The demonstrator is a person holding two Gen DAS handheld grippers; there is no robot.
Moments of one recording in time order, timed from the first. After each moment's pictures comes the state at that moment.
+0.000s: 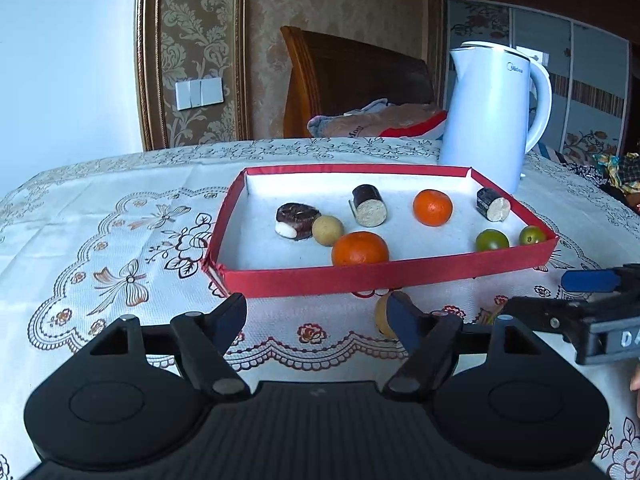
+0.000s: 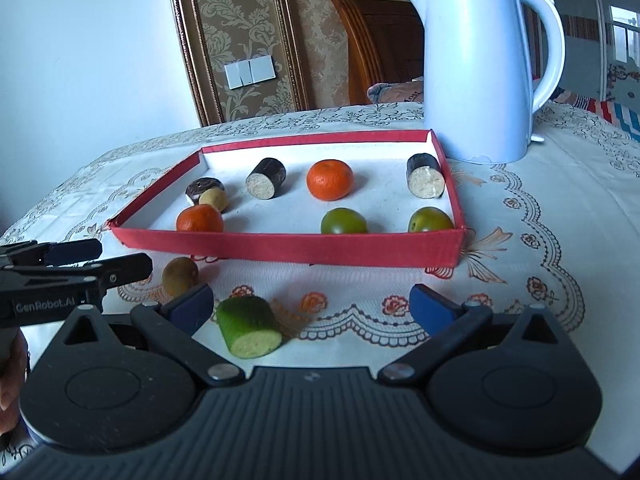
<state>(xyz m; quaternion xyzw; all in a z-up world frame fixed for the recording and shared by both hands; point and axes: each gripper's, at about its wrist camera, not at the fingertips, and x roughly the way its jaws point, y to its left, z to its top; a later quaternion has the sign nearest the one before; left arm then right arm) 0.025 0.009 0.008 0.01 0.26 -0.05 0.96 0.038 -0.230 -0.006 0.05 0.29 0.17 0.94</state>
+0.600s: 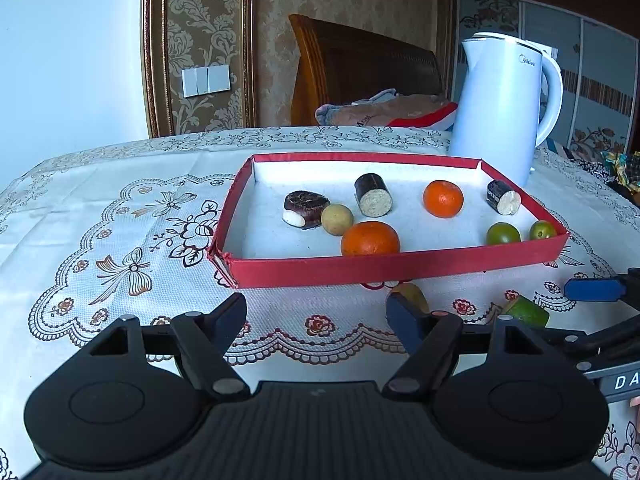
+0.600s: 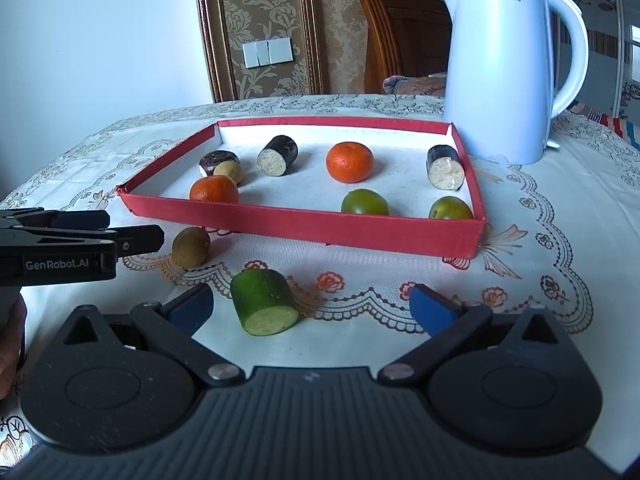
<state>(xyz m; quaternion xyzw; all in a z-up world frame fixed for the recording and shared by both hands) 0.029 0.011 0.005 0.01 0.28 -0.04 0.96 0.039 -0.215 -0.012 0.01 0.31 0.17 0.94</state>
